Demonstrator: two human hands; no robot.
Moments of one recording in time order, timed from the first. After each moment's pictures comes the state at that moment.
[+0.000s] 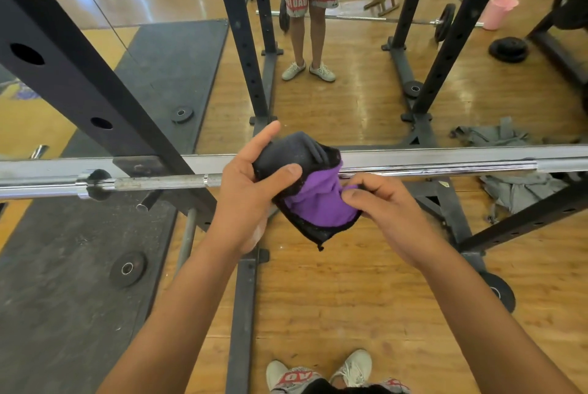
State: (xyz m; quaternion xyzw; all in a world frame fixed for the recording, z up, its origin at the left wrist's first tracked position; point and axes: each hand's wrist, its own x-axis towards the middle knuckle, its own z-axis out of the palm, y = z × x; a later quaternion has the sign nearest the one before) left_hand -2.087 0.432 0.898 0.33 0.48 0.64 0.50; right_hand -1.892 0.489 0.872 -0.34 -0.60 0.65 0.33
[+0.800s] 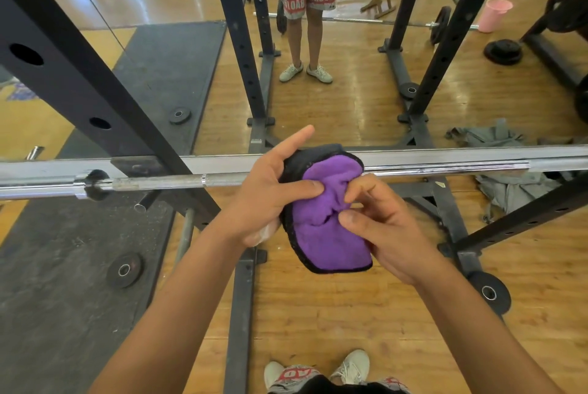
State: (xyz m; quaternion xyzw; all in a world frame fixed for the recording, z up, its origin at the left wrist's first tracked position) left_hand -2.079 0.442 0.903 0.40 0.46 0.52 0.60; right_hand -1.882 0.467 0.865 -0.22 -0.53 0.73 0.37
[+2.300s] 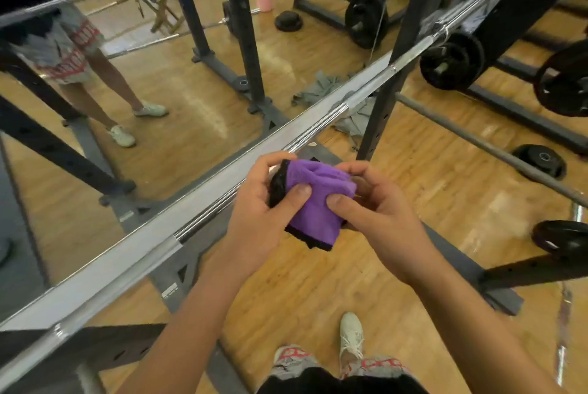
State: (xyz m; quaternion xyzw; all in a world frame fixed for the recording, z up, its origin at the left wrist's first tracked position) left_hand -1.965 0.501 0.873 0.63 0.34 0.40 0.57; right_hand -1.803 0.418 0.886 -0.52 -0.39 0.49 0.58
